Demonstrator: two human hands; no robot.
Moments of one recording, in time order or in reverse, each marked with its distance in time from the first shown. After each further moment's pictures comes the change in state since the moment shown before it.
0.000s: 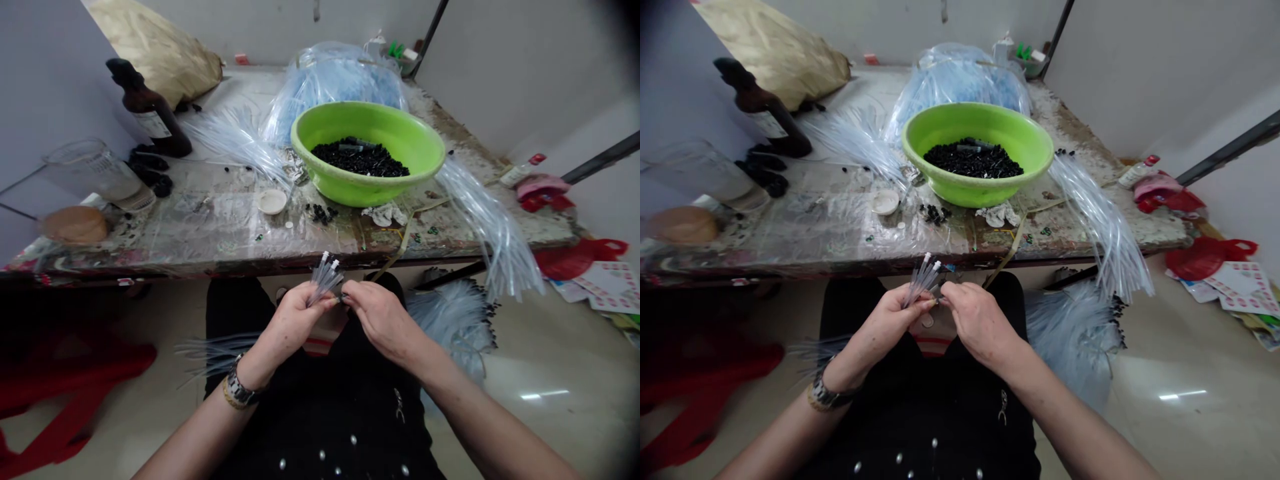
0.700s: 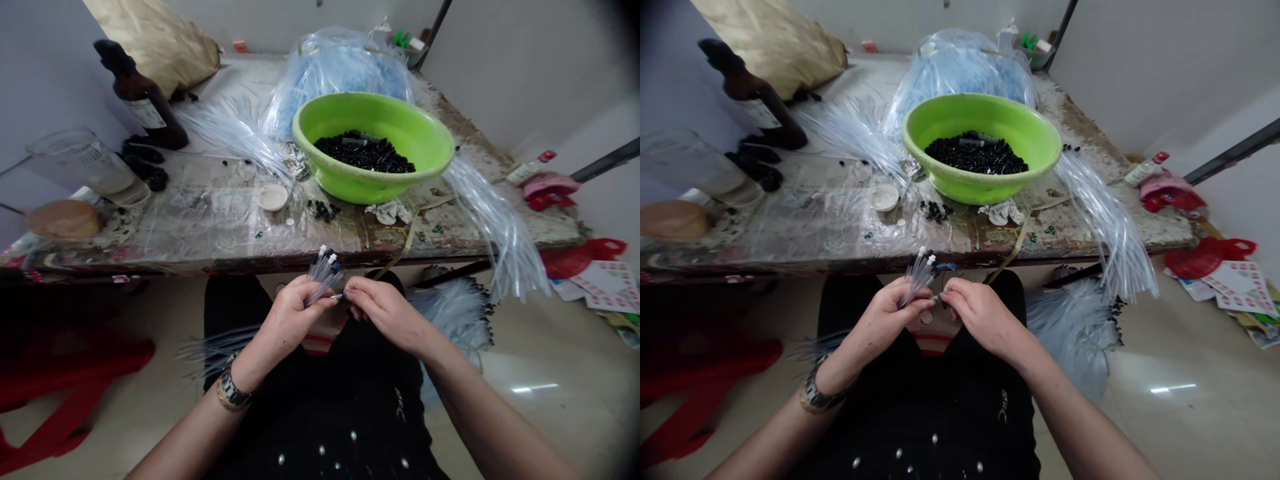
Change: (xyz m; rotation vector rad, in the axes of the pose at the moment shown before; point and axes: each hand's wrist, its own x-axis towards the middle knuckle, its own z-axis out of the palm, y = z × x) left_hand 0.005 0.006 -0.016 0.346 -0.019 0.204; right_hand 0.013 0.004 -0.011 0.398 -0.179 0.221
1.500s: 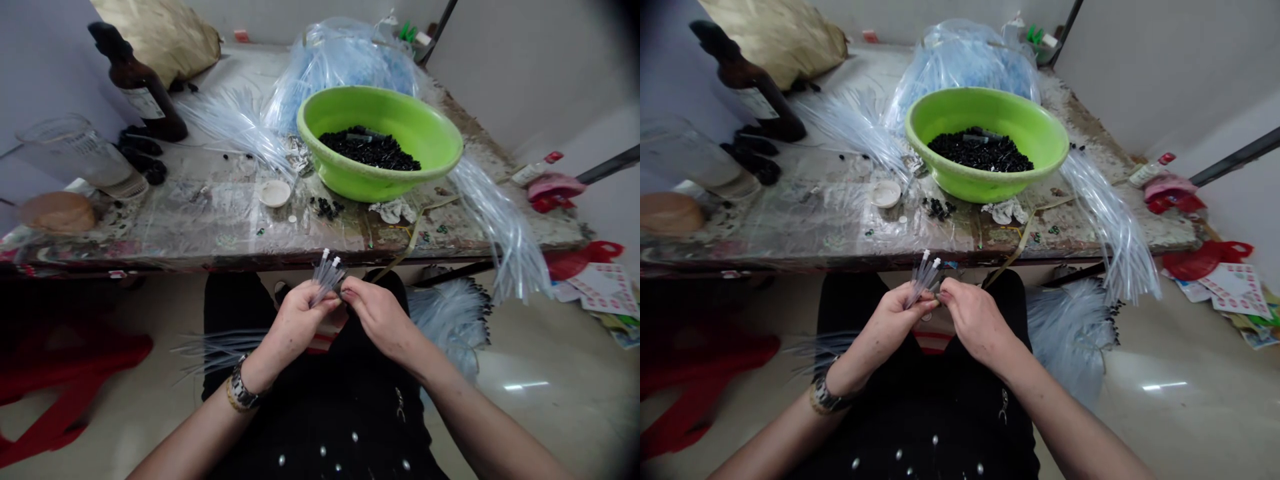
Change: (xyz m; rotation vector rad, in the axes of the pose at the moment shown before) left_hand -0.003 -0.005 0.016 -0.246 0.043 -0.133; right_hand 0.003 0.002 0.021 -0.199 0.119 -0.070
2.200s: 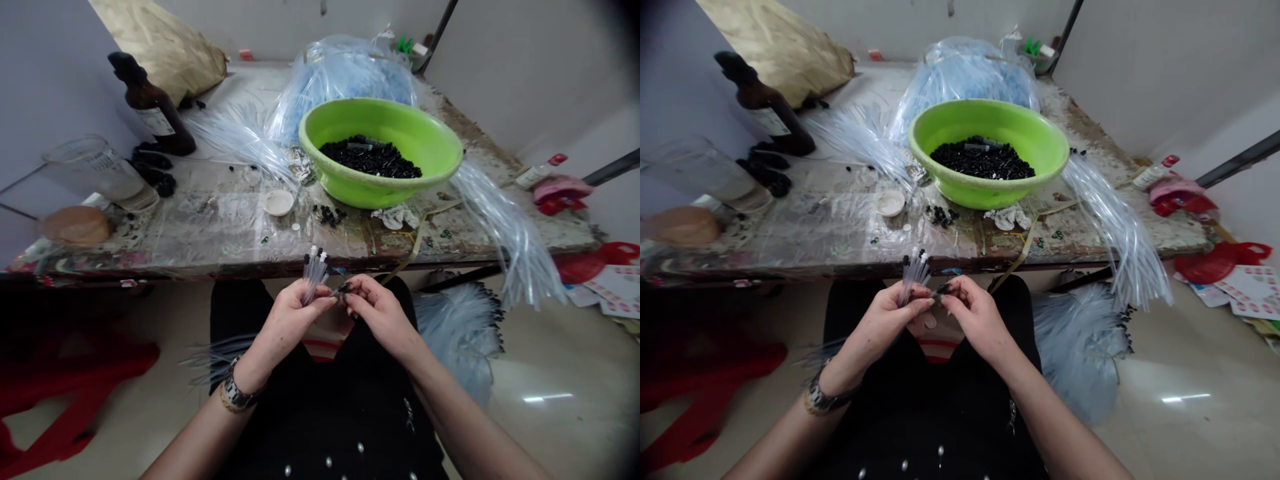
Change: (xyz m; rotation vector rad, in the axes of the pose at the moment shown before) left_hand 0.004 0.005 -0.017 -0.043 0.032 -0.128; right_hand 0.008 0.011 0.018 0.650 0.157 0.138
